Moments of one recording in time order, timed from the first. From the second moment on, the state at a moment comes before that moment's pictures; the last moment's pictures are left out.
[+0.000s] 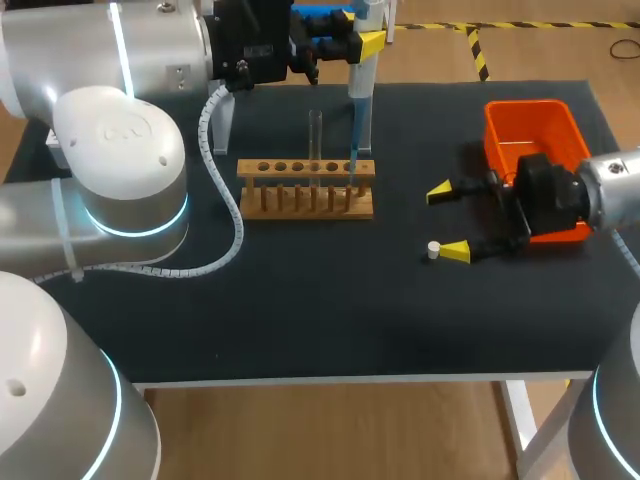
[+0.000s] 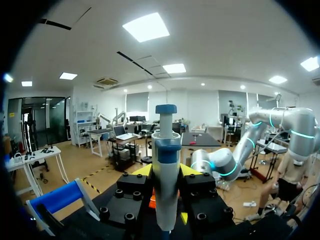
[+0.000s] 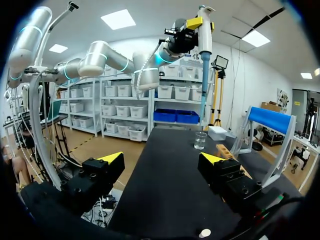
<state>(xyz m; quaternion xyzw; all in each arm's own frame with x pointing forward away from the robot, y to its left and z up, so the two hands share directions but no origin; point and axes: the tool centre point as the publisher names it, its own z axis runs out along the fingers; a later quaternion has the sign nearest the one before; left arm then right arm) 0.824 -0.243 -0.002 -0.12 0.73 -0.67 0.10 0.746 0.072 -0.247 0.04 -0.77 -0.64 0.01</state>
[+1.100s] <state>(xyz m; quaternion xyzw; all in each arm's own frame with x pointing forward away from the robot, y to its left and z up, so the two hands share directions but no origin) 0.879 -0.092 -0.024 -0.23 0.71 -0.63 0.24 0.746 0.073 -0.248 0.04 -0.77 -0.64 0.01</state>
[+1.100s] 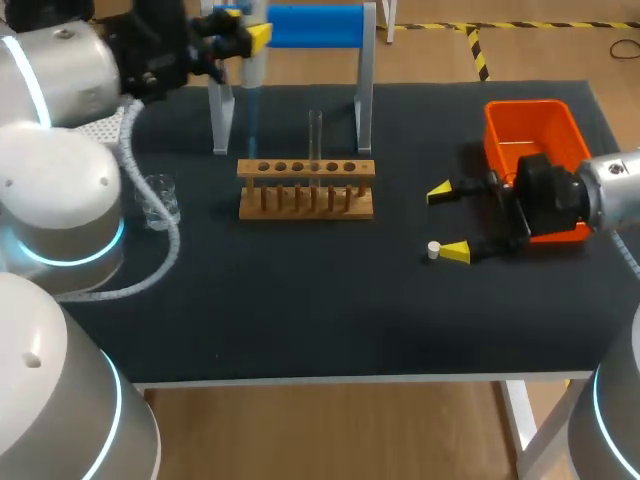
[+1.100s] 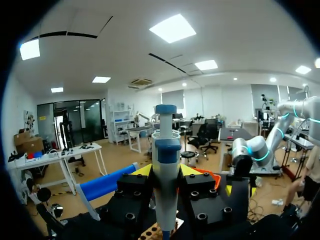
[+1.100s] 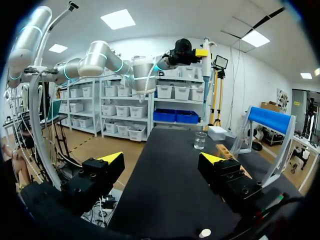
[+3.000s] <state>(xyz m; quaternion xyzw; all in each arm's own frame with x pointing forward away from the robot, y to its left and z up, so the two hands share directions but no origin) 0.918 0.073 -0.066 -0.28 0.66 -0.63 0.30 0.746 0.073 -0.248 0.04 -0.77 -0.64 0.01</state>
